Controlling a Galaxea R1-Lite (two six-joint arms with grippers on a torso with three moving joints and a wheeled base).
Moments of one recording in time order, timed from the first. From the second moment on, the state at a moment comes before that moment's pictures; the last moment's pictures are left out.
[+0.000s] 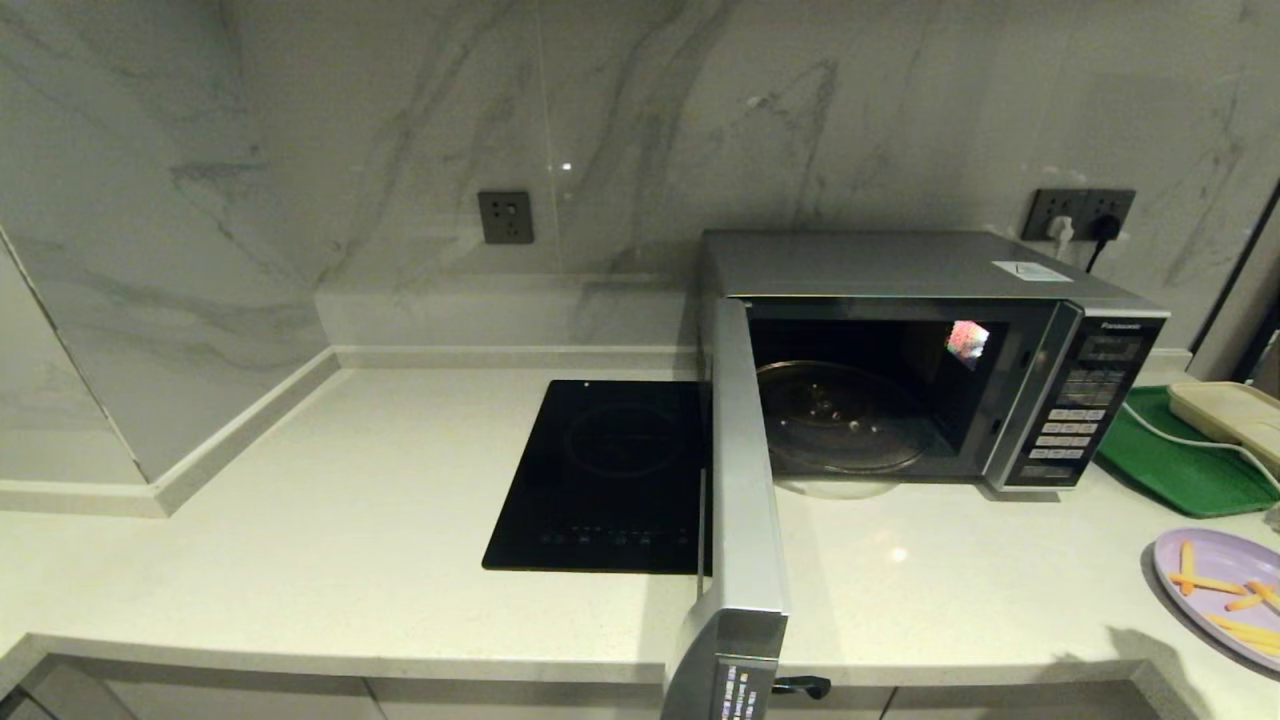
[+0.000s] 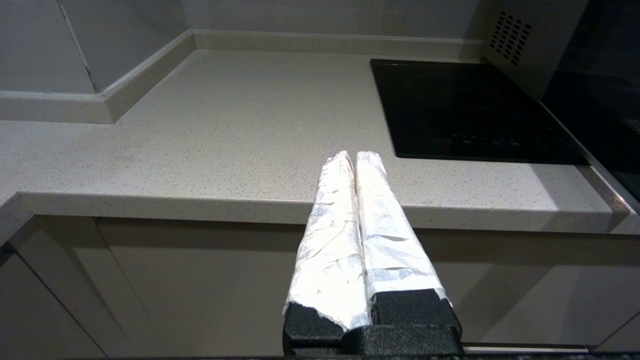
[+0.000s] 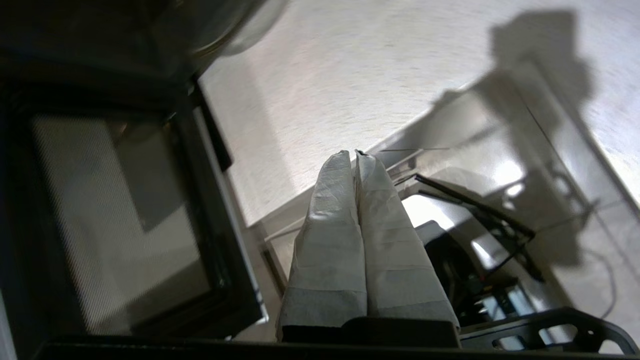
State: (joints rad) left arm 0.00 0.00 0.00 -0.01 0.01 -0.05; right arm -0.33 1.26 -1.10 0.67 0.28 0.54
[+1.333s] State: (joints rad) left arm 0.00 0.00 0.00 -0.01 0.01 -0.05; right arm 0.97 1.70 -1.80 0.74 -0.25 0.62
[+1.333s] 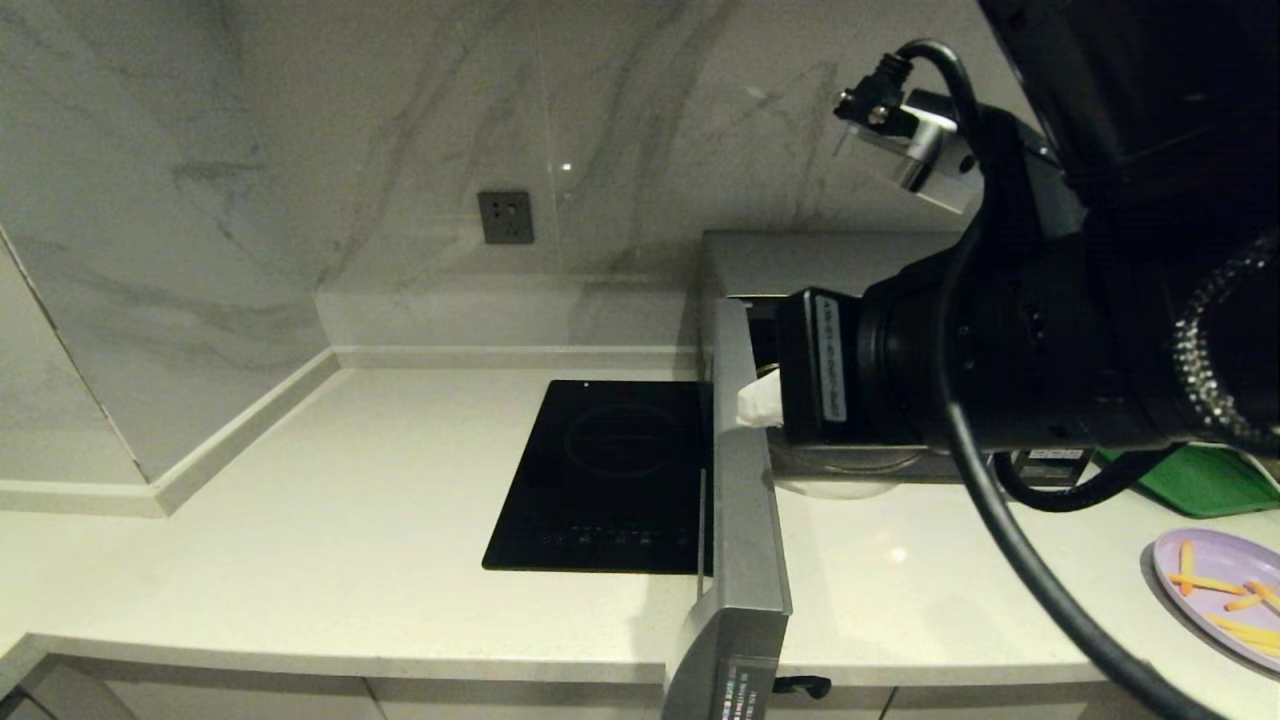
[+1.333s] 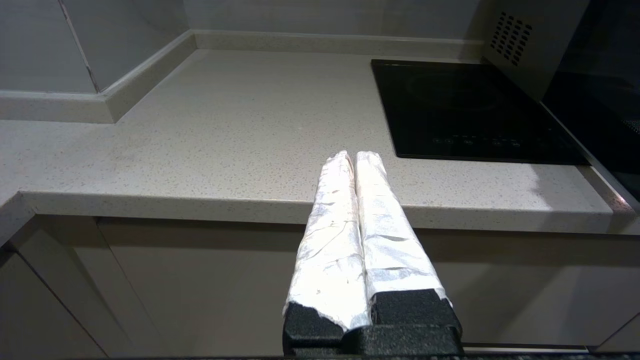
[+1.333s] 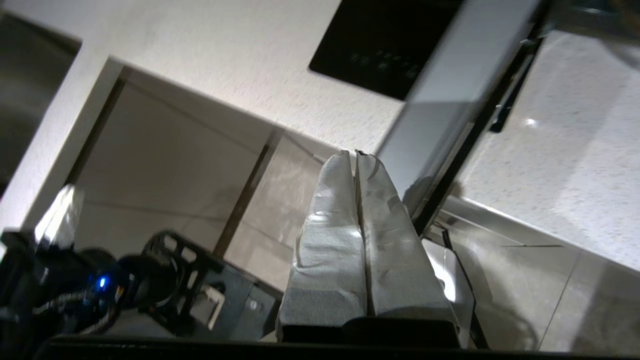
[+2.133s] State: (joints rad) left arm 0.00 0.00 0.00 -0.01 0.01 -0.05; right arm 1.09 1.82 -1.77 0.74 -0.23 0.63
